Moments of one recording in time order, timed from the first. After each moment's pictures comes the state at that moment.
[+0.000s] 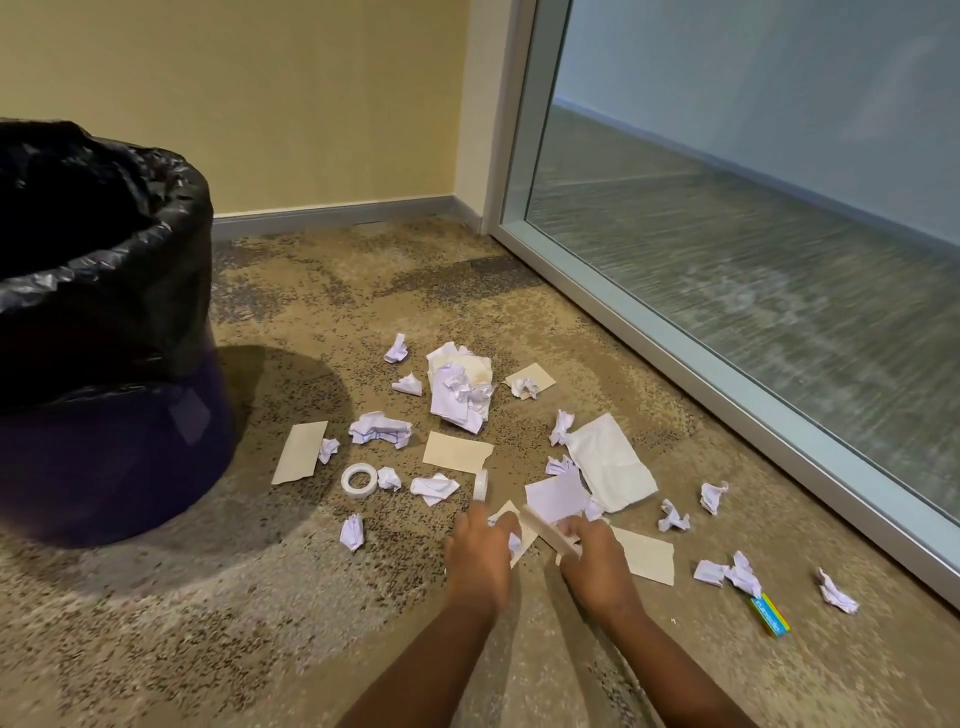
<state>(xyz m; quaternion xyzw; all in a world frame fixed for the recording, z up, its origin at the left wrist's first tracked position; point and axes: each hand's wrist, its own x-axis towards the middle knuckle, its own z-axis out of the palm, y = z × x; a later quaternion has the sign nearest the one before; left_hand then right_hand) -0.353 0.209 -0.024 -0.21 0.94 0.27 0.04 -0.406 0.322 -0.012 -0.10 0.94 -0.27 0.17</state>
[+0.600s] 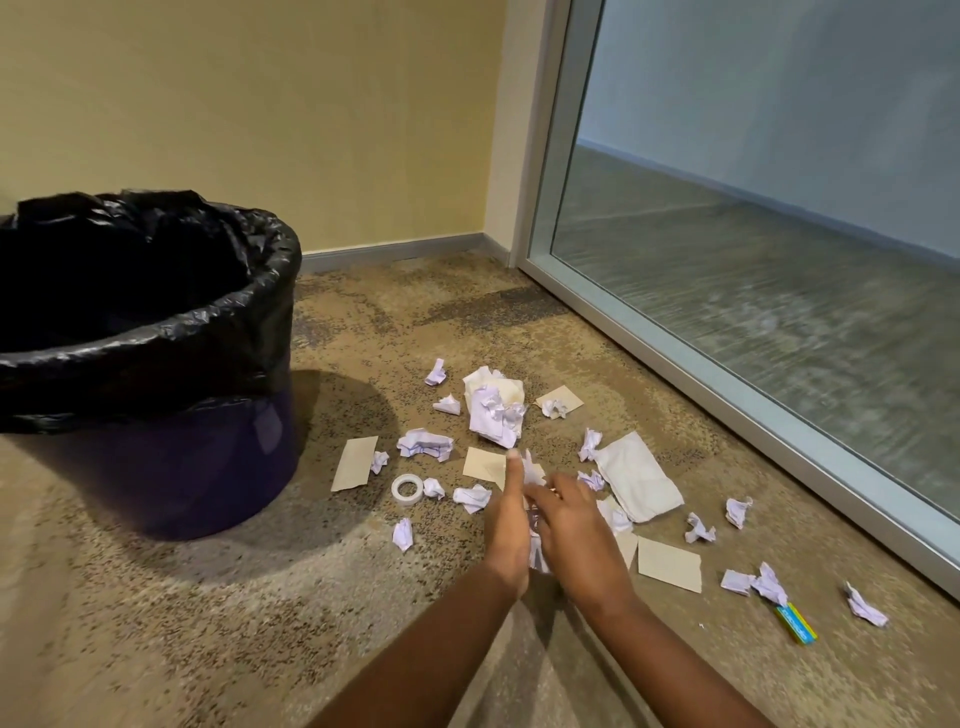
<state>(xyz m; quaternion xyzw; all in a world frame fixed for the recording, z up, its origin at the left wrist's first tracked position) -0.347 0.199 0.034 -0.36 0.42 0.83 -0.05 -0.366 0.273 0.046 -0.33 0.92 -0.21 -0.01</state>
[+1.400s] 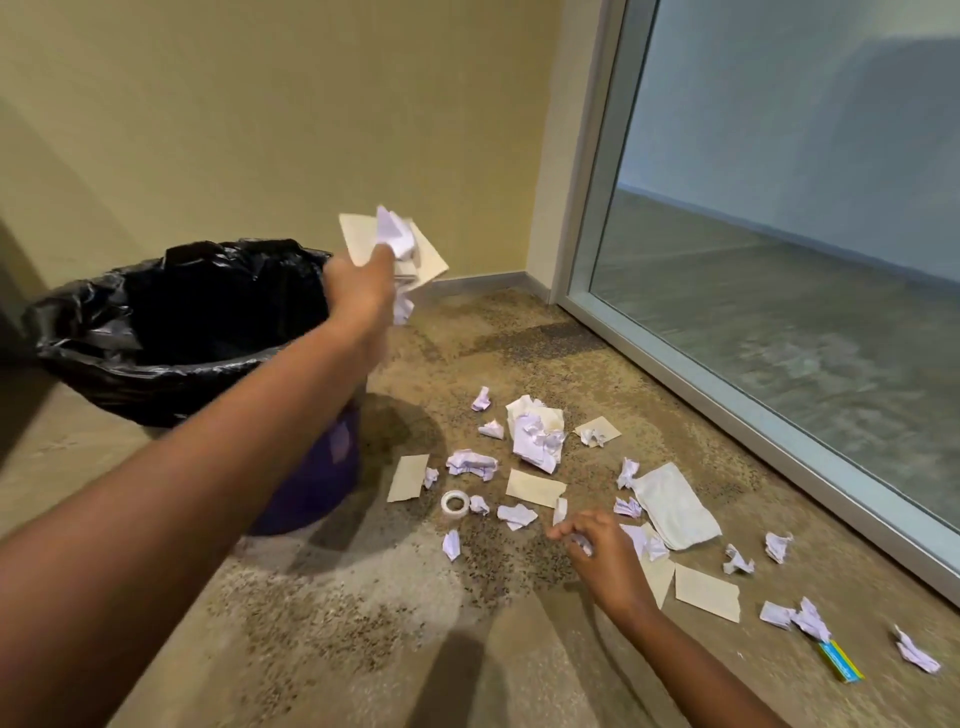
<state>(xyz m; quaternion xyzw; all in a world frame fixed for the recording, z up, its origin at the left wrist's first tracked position) -0.293 0.043 0.261 -0.32 0.57 0.64 -0.41 -0.353 0.271 0.049 -0.29 0.87 -0.39 0.09</state>
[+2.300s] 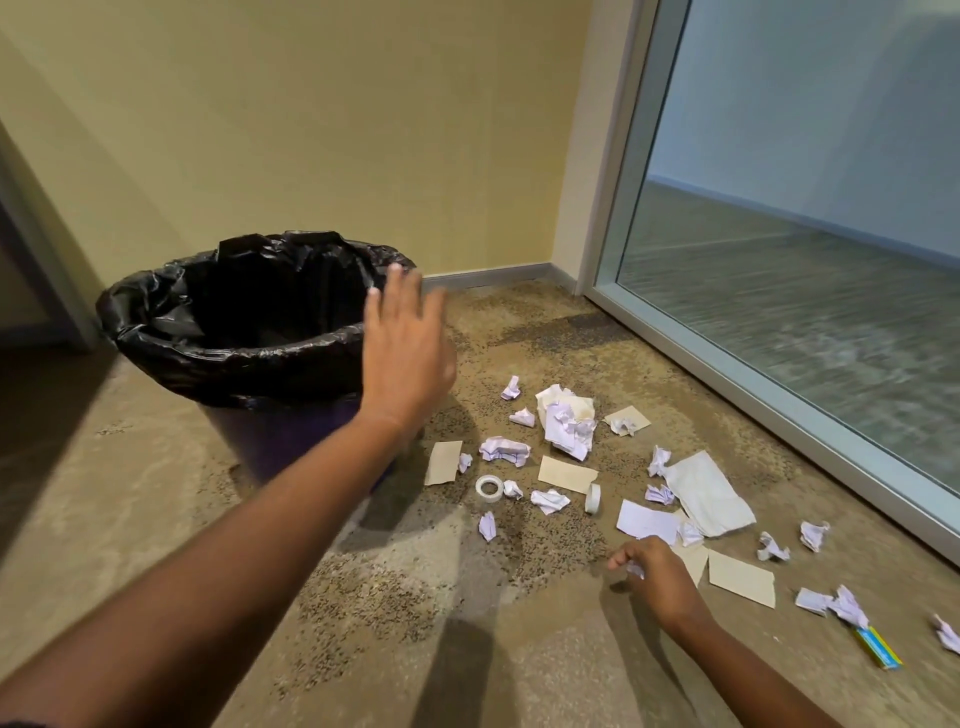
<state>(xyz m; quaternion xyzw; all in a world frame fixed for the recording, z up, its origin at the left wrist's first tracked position) -0.252 0.043 0.197 -0.25 0.92 0.00 -0.30 -0.354 0.296 0.012 -0.24 0.91 -0.31 0.15</state>
